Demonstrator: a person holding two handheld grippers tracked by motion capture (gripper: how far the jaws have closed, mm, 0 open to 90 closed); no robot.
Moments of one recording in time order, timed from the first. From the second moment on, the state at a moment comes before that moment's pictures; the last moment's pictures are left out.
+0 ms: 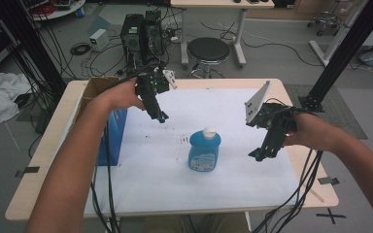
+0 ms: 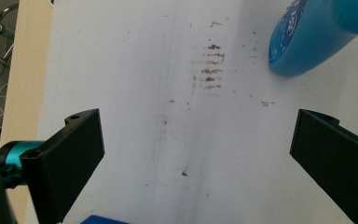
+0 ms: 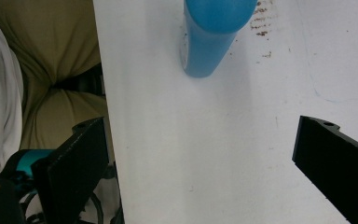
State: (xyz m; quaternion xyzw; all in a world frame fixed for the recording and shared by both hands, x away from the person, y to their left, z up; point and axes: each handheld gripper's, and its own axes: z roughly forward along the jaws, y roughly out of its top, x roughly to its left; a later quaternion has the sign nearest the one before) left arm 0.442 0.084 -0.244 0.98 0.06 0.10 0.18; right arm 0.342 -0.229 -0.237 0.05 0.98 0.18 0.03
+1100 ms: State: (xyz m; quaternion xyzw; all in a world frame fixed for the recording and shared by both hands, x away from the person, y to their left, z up) left arm 0.437 0.078 -0.252 0.98 0.04 0.07 0.17; right arm 0.349 -0.247 -0.282 0.08 0.94 0.32 0.04
